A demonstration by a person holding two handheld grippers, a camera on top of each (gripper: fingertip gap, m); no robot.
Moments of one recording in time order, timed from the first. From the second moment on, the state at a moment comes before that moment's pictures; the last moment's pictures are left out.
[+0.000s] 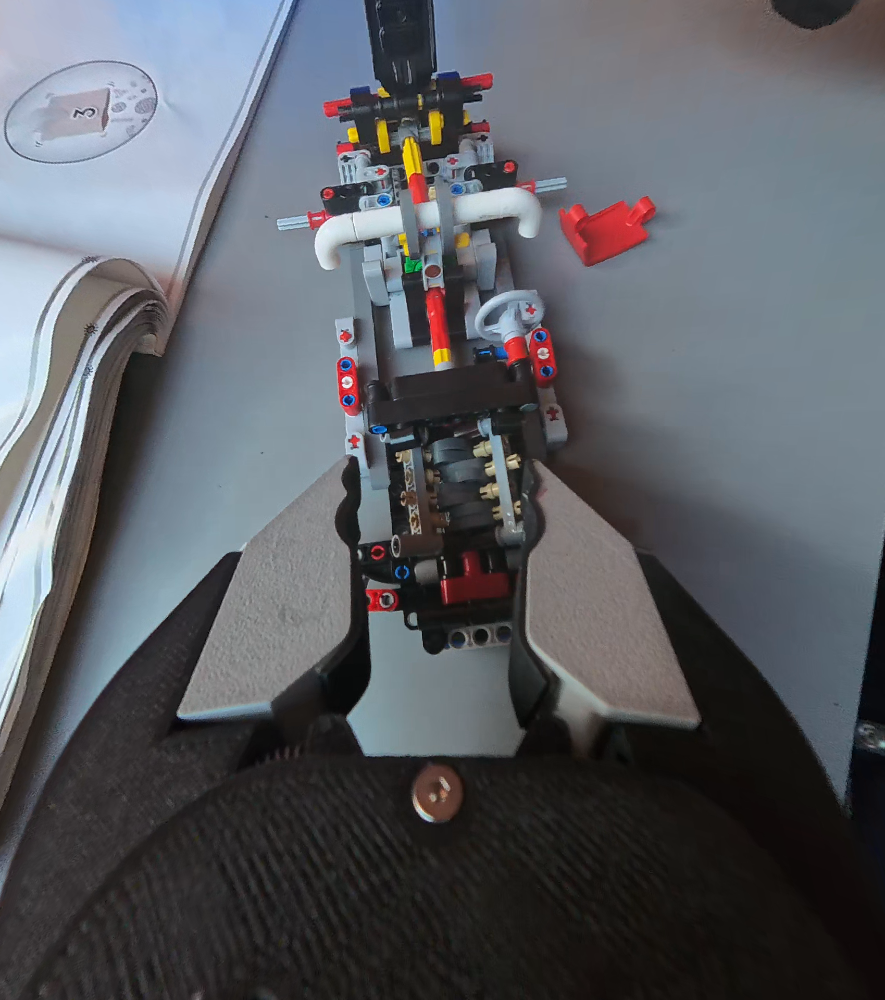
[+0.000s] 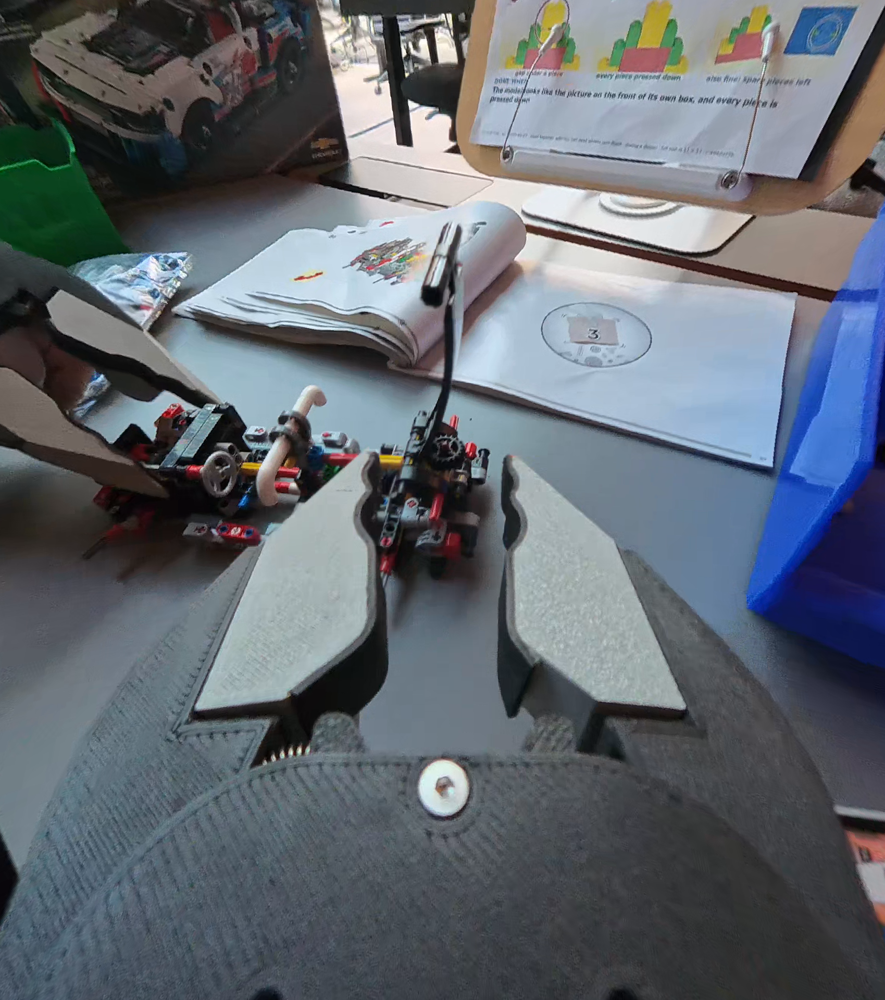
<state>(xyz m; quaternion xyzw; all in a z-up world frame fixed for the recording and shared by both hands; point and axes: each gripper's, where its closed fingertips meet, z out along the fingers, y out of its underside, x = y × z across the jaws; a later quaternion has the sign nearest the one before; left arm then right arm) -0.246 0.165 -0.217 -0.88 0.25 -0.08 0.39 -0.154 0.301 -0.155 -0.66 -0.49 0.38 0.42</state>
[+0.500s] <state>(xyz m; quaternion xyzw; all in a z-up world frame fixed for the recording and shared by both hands) -0.239 0.161 -0.205 -0.88 0.24 -0.11 0.39 -0.120 0.238 -0.238 -0.68 -0.61 0.27 0.31</state>
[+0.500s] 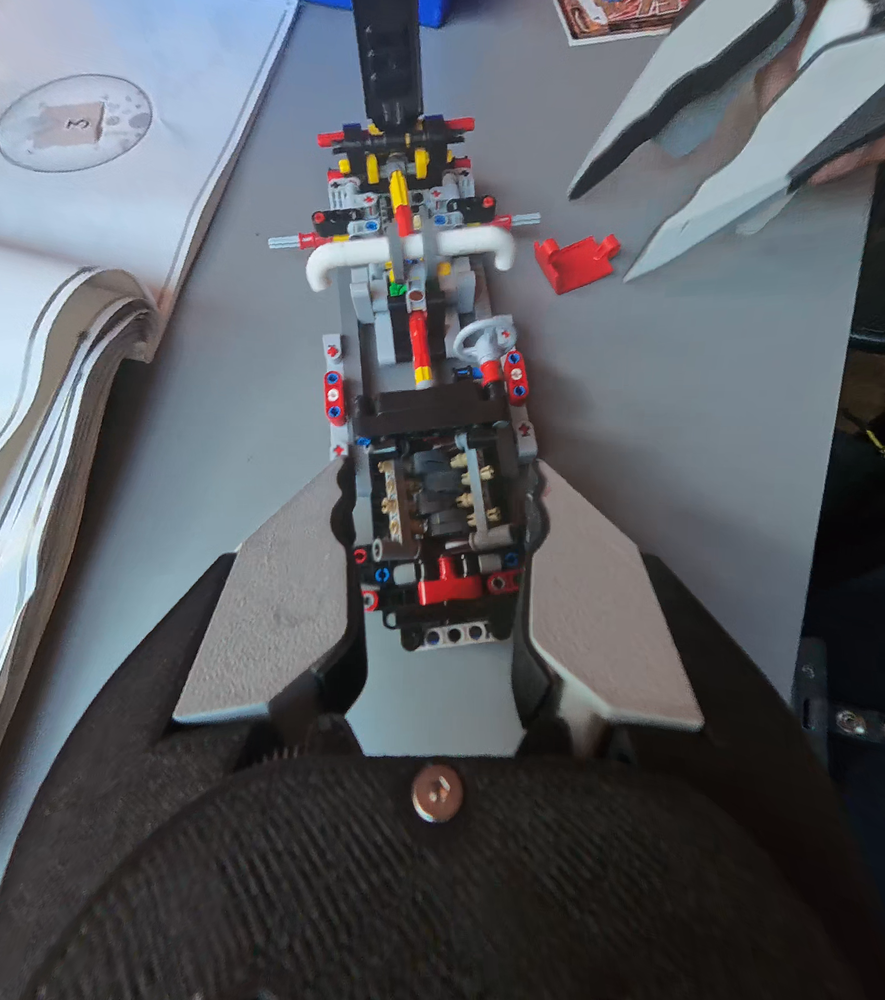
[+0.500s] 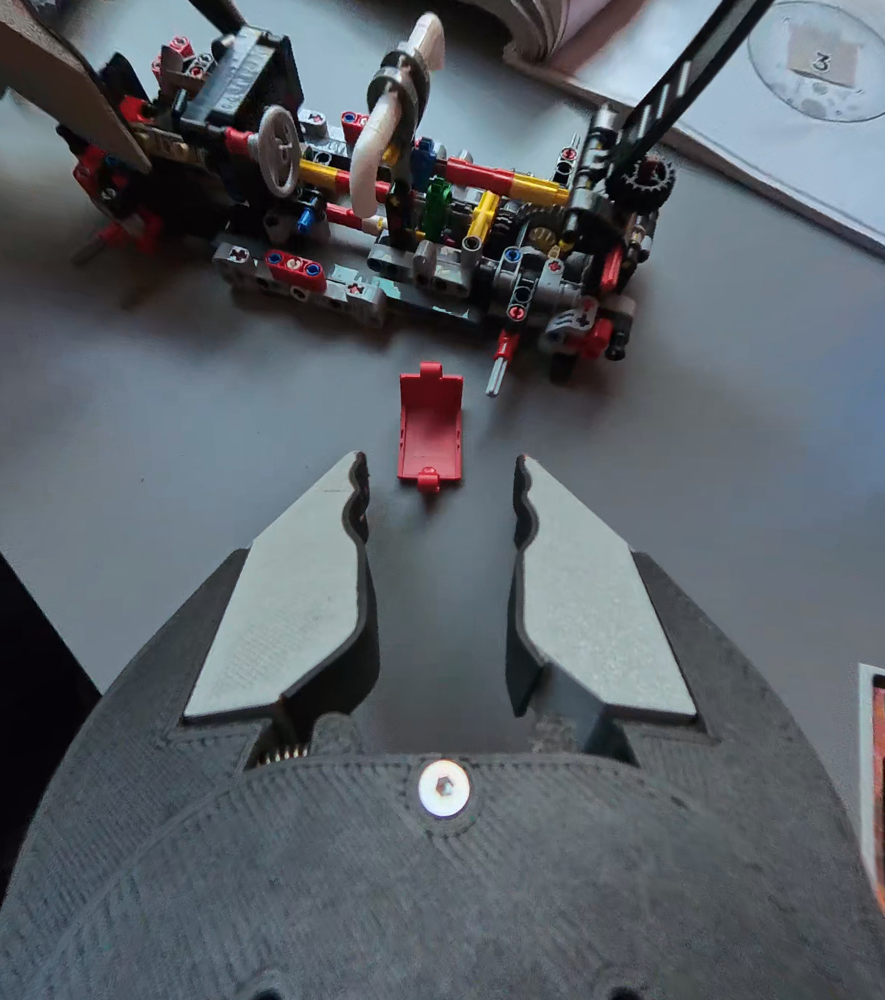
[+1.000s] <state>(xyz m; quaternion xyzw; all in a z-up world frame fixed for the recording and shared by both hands) -0.251 0.184 -0.211 -0.89 0.27 -0.08 0.37 -0.124 0.240 -0.246 -0.67 -0.63 0.24 0.31</state>
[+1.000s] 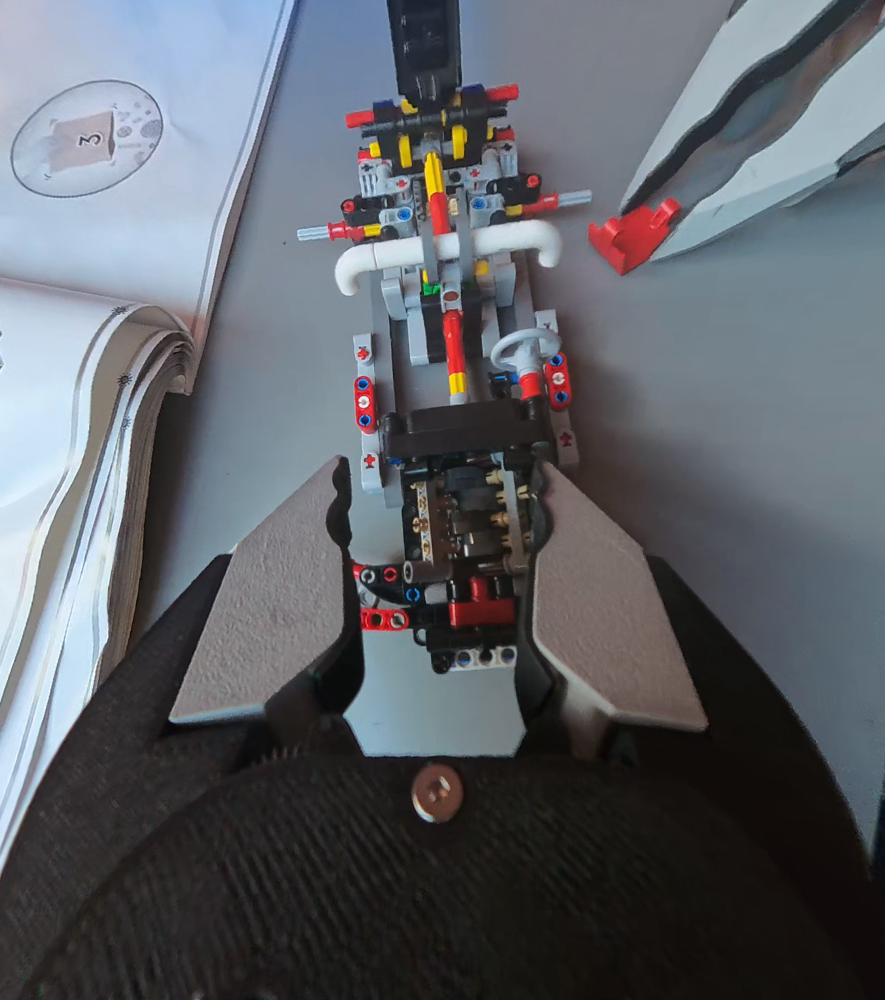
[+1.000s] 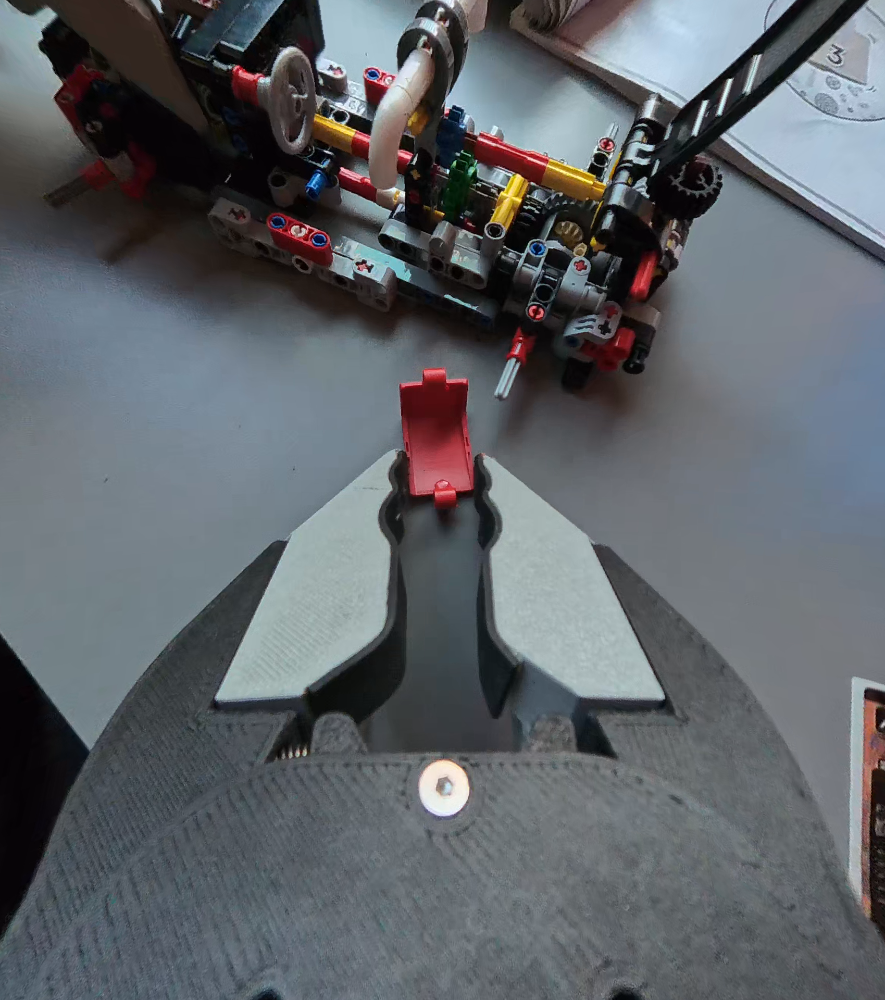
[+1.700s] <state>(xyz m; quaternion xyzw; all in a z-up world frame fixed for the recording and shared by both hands) -0.211 0.187 -0.110 -0.90 0.22 -0.07 0.37 -0.112 0.259 -0.246 -0.69 -0.60 0.23 0.32</state>
